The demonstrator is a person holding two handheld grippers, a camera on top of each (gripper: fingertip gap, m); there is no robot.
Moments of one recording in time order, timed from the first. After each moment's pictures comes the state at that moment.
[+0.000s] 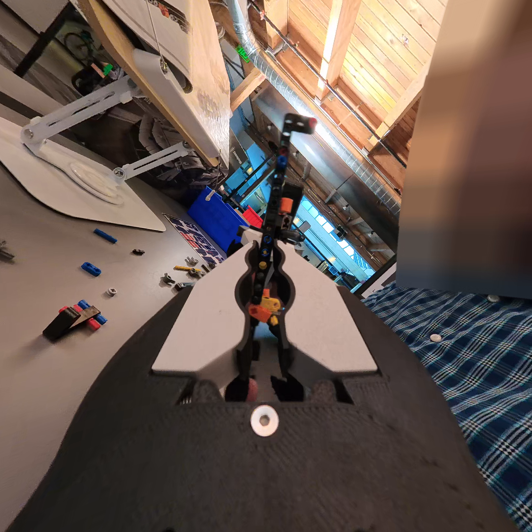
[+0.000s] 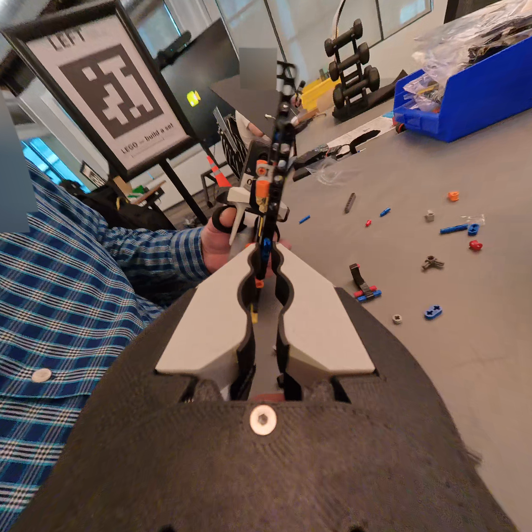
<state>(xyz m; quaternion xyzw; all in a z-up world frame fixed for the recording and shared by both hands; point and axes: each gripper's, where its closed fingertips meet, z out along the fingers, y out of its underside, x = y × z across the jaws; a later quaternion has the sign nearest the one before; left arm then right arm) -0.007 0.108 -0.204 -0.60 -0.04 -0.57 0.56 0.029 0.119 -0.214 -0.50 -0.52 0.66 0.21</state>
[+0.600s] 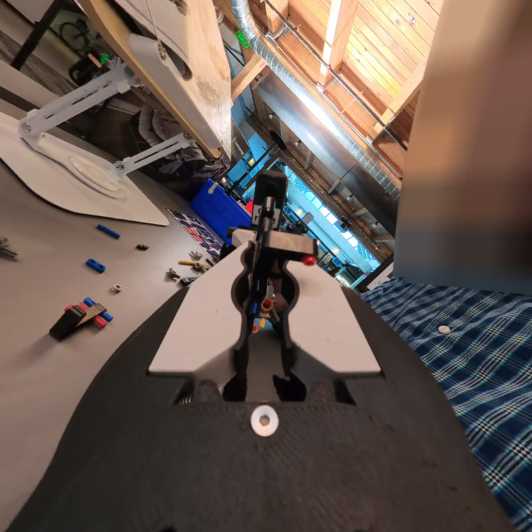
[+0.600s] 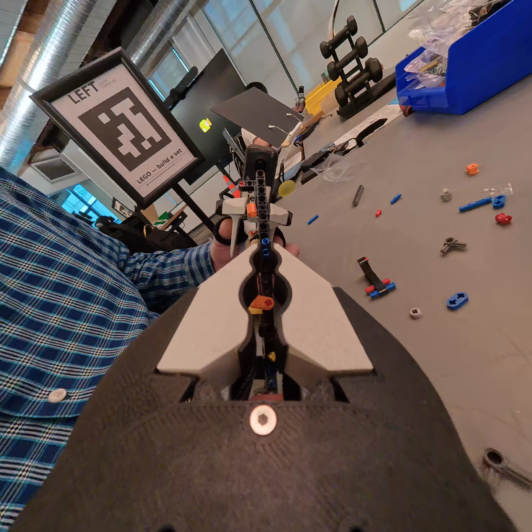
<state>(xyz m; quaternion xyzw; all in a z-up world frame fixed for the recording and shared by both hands) -0.003 0.111 -0.210 -0.61 -0.03 -0.56 0.56 0.019 0.123 -0.223 -0.52 -0.47 0.70 0.15</state>
